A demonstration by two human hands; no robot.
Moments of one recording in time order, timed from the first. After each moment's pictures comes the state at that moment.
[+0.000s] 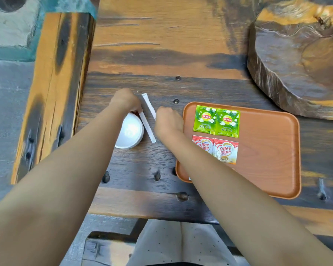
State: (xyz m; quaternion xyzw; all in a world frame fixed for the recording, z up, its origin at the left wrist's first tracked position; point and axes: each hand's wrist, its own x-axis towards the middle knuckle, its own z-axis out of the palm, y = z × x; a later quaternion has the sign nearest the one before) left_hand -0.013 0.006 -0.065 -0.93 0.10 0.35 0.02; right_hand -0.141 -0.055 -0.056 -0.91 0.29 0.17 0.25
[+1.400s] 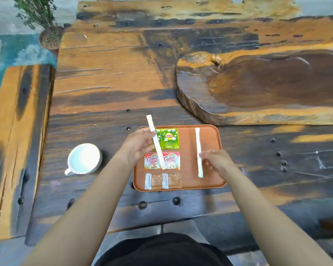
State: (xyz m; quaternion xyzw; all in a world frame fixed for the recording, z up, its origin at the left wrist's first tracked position) left_hand -0.177 -0.075 0.003 -0.61 -0.08 0.54 -0.57; right_hand -0.375 -0.205 -0.016 -0.54 0.61 0.04 0.57
